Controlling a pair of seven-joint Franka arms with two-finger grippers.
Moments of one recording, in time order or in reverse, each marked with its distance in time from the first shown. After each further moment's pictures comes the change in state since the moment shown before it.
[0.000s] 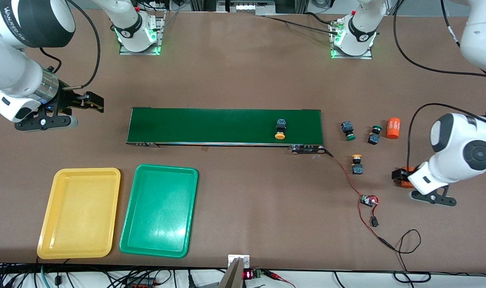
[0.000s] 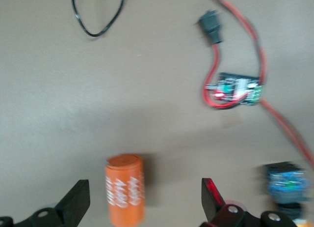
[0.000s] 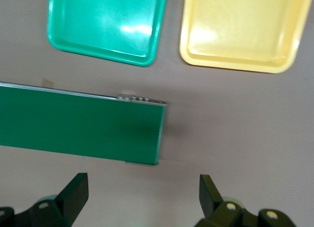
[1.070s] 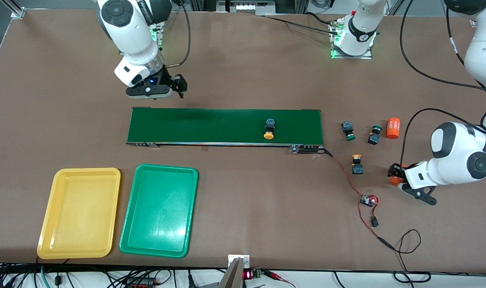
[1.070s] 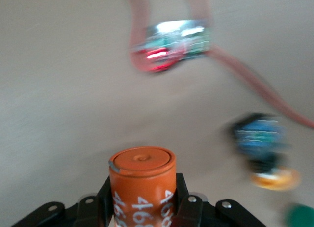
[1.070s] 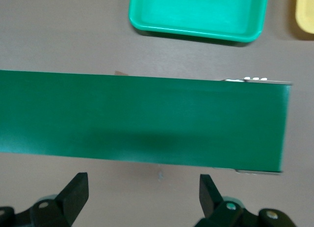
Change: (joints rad) left arm 0.136 0.122 -0.260 0.027 0.000 -0.206 0.251; right arm 0.007 -0.167 0.406 -0.524 0.025 0.550 0.469
